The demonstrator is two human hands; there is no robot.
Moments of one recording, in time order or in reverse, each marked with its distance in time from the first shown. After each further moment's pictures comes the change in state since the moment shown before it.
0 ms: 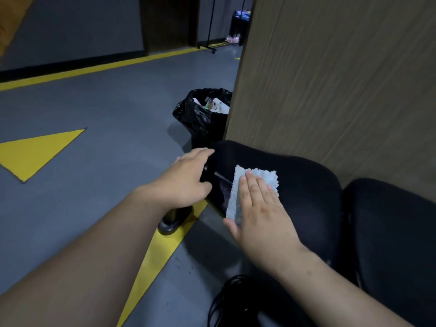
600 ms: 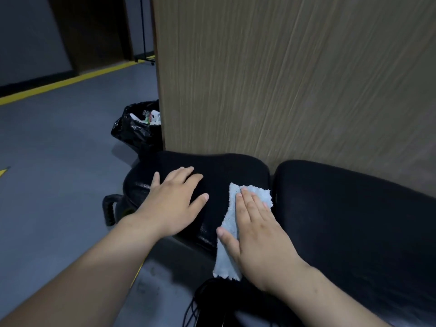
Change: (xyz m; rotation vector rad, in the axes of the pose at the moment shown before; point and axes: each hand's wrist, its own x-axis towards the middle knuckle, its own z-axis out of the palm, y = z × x) left_hand 0.011 0.086 0.058 0.304 -0.011 0.174; right_hand -0.078 0.071 -0.025 0.185 -0.120 0.206
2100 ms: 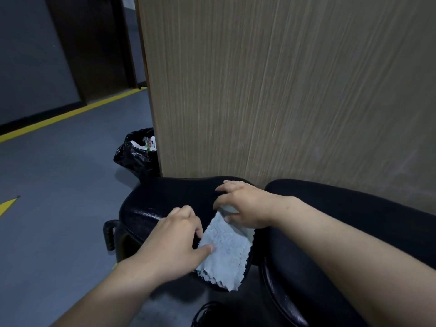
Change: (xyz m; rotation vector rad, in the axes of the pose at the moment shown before) left_hand -0.032 0.048 -0.020 -0.049 0.033 0.092; right_hand 0.088 0.055 -0.072 -0.046 -0.204 -0.347
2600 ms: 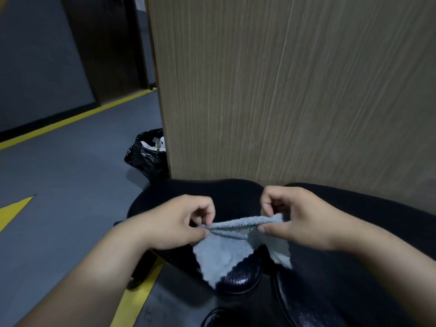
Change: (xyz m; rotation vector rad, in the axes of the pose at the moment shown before) left_hand 0.038 -0.023 -0.041 -0.438 -0.299 0.108; right_hand -0.077 0.001 -0.027 0.593 0.261 0.005
